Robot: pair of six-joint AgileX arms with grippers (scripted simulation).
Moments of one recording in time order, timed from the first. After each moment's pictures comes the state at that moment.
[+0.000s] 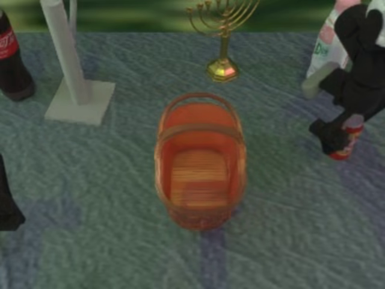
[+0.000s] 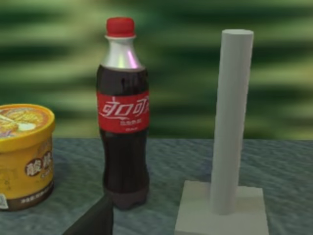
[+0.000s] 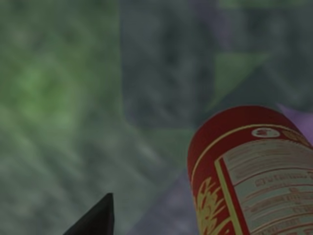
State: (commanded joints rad) left arm 0.00 0.00 0.00 0.00 0.00 0.00; right arm 0.16 2.27 1.71 -1.01 0.00 -0.58
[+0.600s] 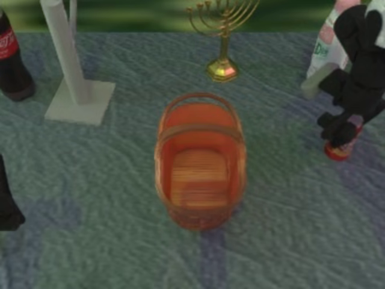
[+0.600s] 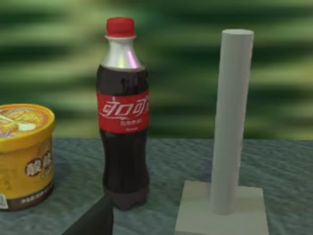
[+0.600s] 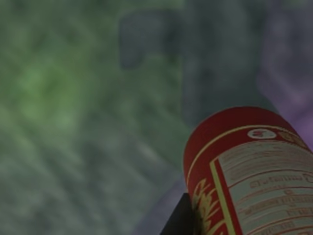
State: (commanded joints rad) left arm 0.00 0.00 0.00 0.00 0.00 0.00; right arm 0.16 2.27 1.71 -1.01 0.00 -0.58
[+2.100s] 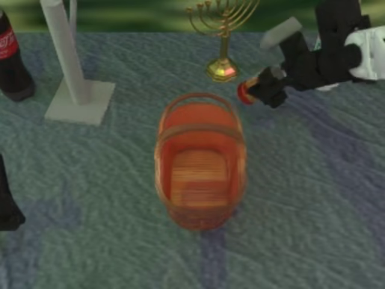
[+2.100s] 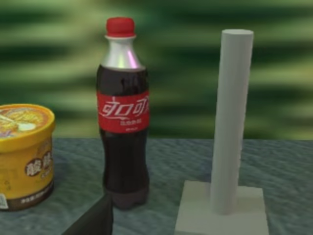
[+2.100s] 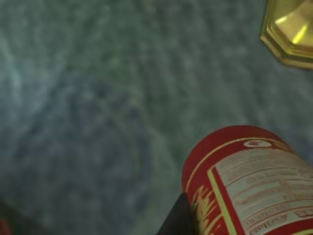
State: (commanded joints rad) left arm 0.00 0.00 0.00 0.00 0.00 0.00; right arm 0.24 2.22 1.52 -0.19 -0.48 -0.32
